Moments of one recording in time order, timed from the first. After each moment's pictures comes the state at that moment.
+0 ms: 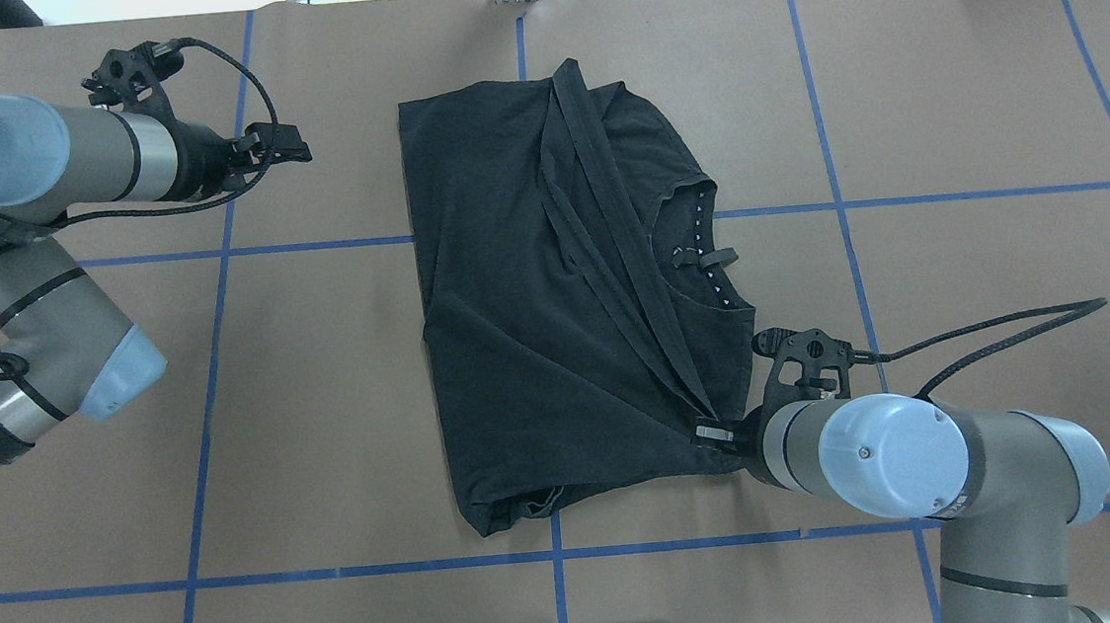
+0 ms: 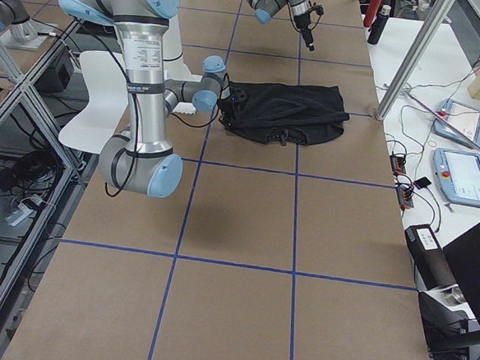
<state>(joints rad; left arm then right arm) -0.84 -1.99 -1.54 -2.36 -1.85 -1.34 0.27 -1.37 2.00 -1.31 1.54 1.66</state>
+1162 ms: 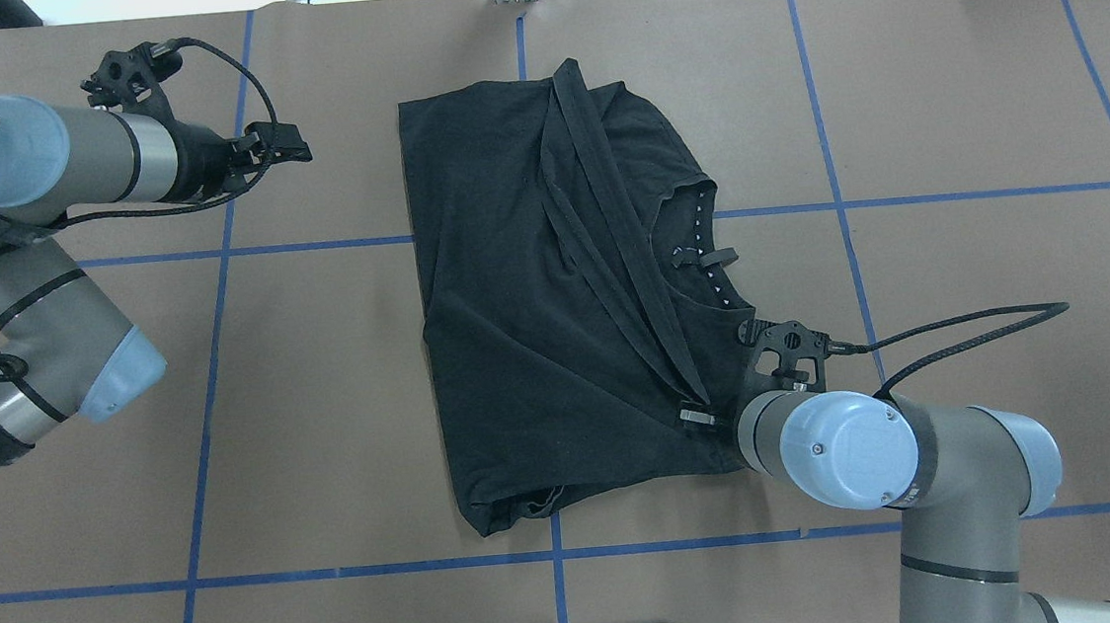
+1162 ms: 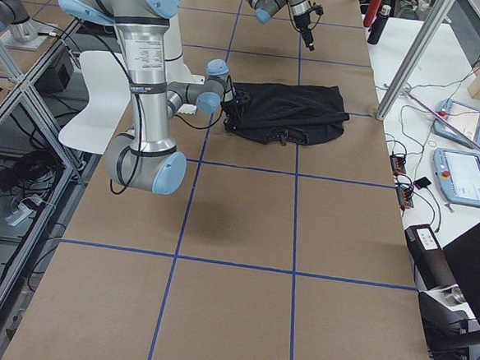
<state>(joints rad) -0.84 -1.99 -1.54 -2.36 -1.85 -1.36 0.28 -1.33 1.94 -1.31 1.50 1.65</state>
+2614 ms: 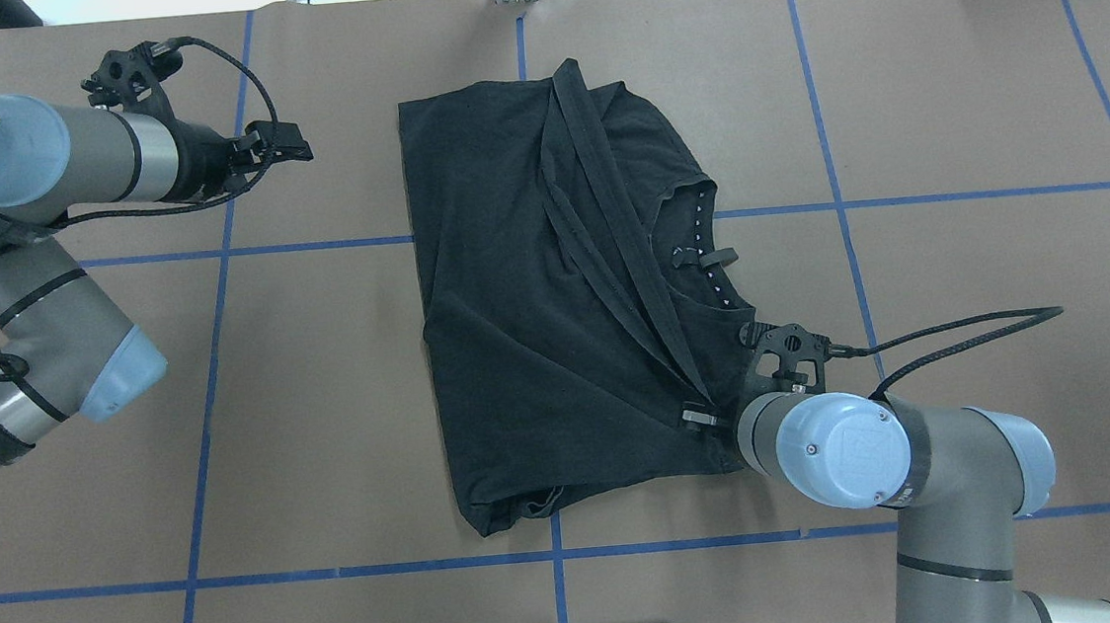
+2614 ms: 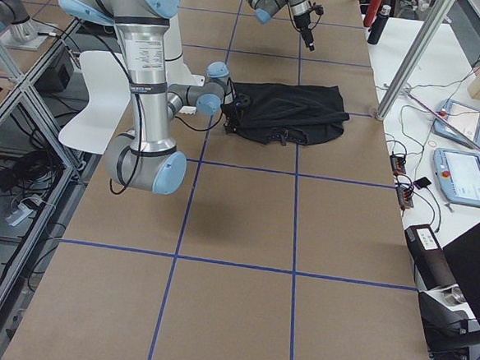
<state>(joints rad) -0.84 -1.99 -1.55 -2.36 -1.85 -1.37 0.28 -1.33 1.92 -1.31 1.50 1.66</state>
